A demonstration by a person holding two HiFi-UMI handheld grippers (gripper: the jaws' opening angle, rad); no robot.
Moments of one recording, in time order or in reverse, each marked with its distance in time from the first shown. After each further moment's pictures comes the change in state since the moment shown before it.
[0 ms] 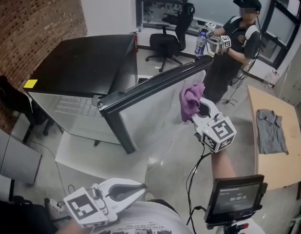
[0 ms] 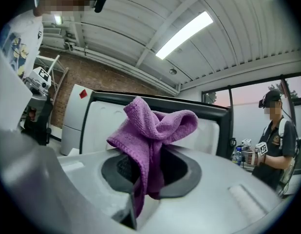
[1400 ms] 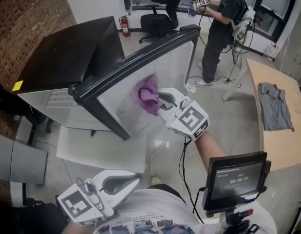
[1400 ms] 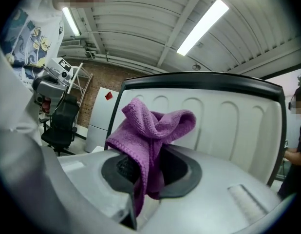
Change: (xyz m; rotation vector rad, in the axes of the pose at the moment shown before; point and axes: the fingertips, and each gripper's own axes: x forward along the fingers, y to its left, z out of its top) left arm 0.016 -0.008 0.001 -0.035 0.035 0.043; right arm 0.033 0.102 -0.015 -0.044 -0.028 0.308
